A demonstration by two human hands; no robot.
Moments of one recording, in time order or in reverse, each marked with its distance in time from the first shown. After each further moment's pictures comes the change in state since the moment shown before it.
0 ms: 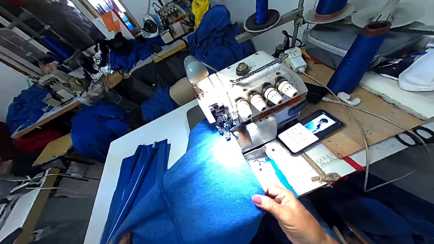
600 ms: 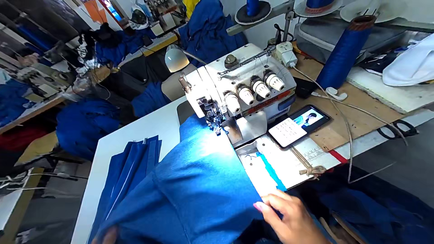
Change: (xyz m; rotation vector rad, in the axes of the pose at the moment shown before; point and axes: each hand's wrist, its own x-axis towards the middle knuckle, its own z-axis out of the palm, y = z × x) left_hand 0.000 0.019 0.013 0.003 0.050 -0.064; right_hand -0.024 0.008 -0.024 -0.928 0.074 -0.492
